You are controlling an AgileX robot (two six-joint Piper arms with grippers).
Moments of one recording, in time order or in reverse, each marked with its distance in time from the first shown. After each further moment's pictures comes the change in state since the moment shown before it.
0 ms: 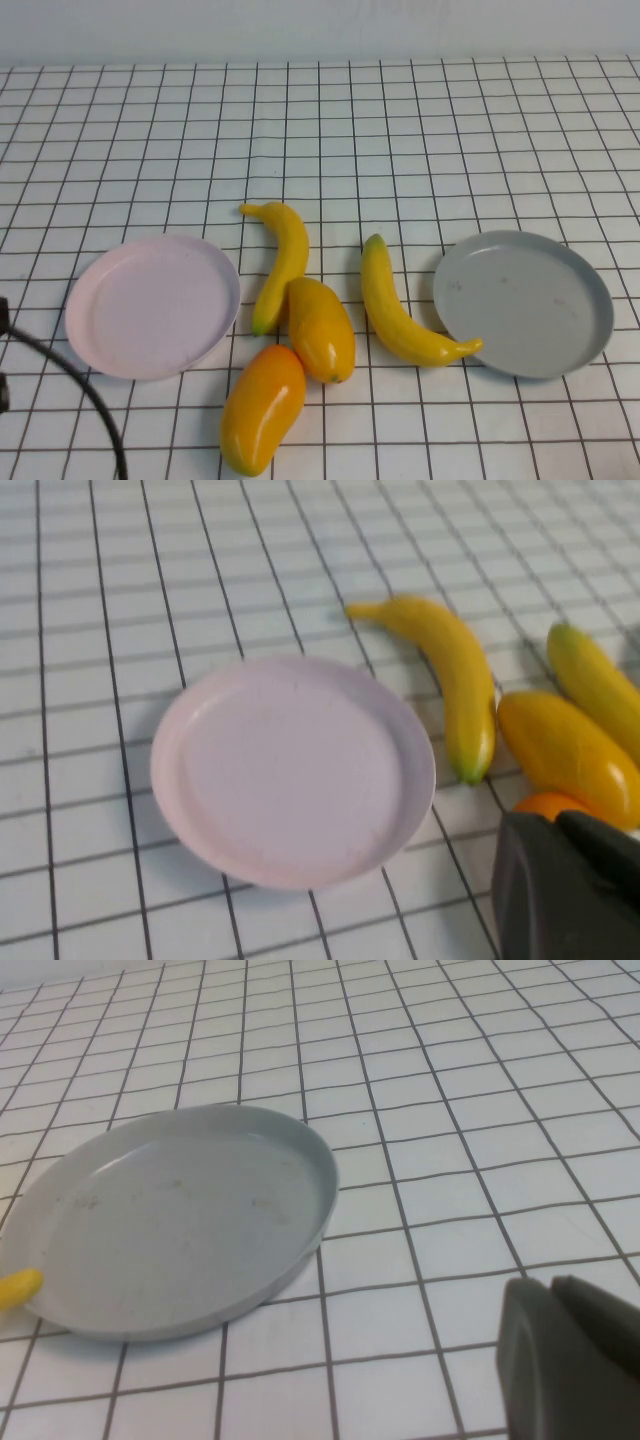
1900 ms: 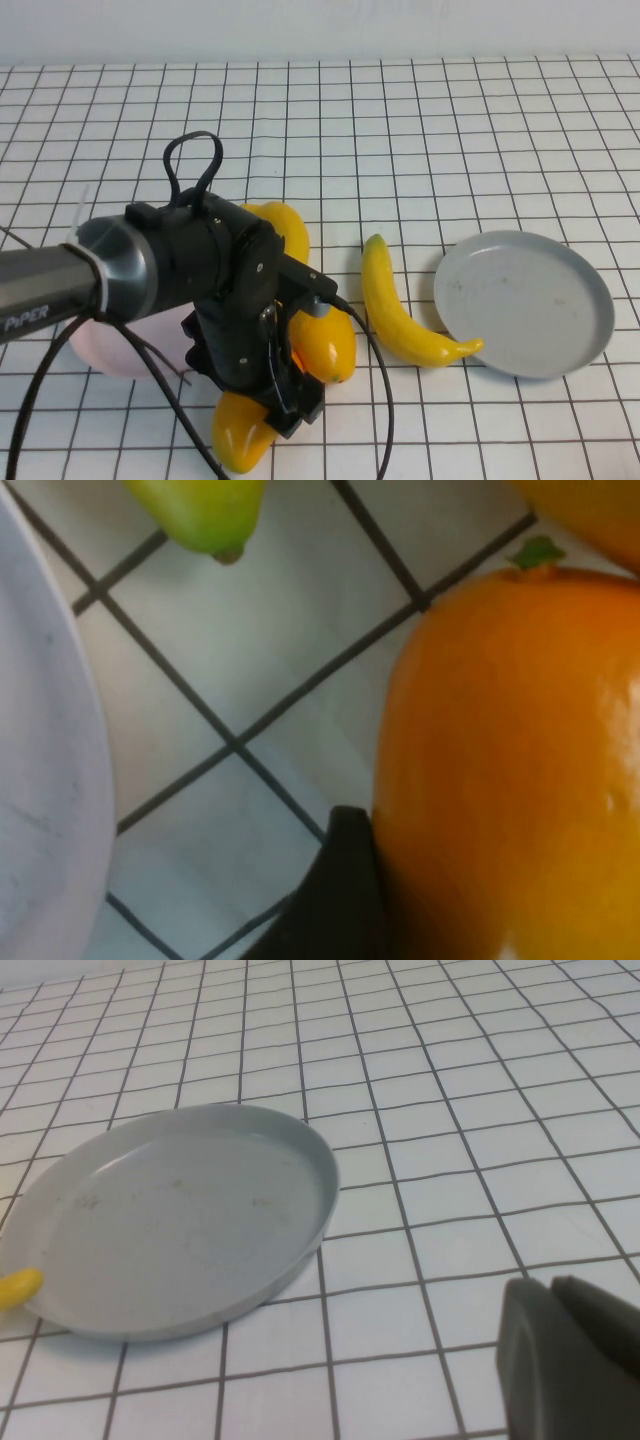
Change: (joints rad) right arm 0.000 0.000 0.000 0.000 0.000 0.000; left arm -0.681 1.226 -0.430 0.420 0.146 -0.345
